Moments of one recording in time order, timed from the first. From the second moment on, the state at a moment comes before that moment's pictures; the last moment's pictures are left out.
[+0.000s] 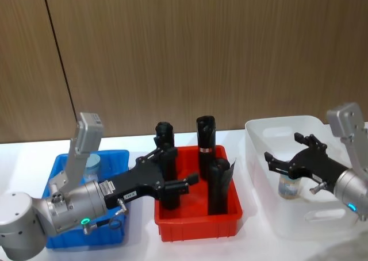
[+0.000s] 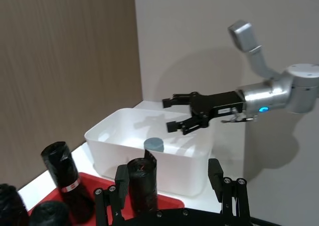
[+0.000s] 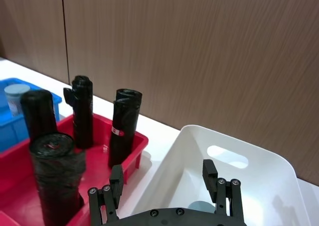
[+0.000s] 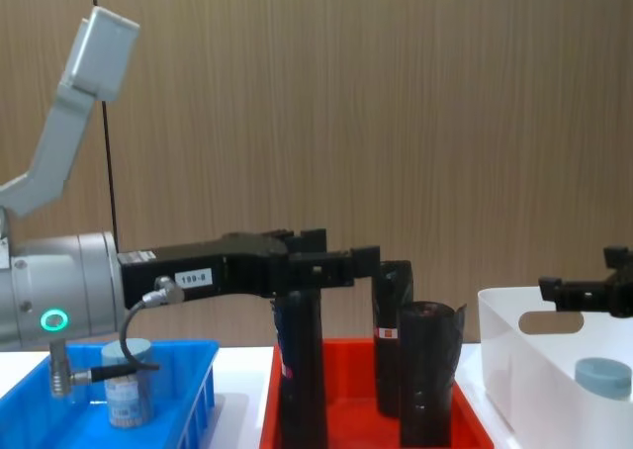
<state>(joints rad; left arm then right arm) -0.46 0.36 0.36 -1.24 -0.50 0.03 -0.91 0.29 0.40 -0.25 -1.42 0.22 0.14 0.33</state>
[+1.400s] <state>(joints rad) -0.33 0.37 0.42 -1.47 -0.32 0.02 -0.37 -0.01 0.34 -0.23 -1.77 0.29 0.03 0.07</state>
